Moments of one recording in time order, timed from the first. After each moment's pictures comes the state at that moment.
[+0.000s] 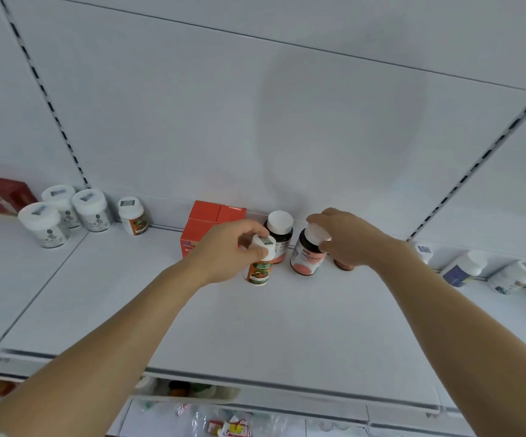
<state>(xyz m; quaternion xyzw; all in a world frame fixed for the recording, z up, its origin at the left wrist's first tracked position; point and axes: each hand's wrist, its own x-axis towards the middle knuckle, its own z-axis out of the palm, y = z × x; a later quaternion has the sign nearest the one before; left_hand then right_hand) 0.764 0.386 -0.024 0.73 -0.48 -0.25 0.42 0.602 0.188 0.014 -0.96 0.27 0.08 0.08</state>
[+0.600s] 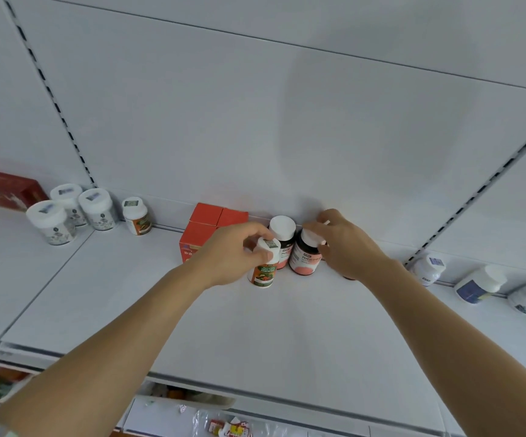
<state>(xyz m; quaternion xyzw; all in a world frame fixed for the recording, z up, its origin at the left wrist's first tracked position) 0.761 0.371 -0.024 0.75 -0.46 -0.24 0.41 0.608 0.167 -0.026 -0.97 0.23 -0.03 0.07</state>
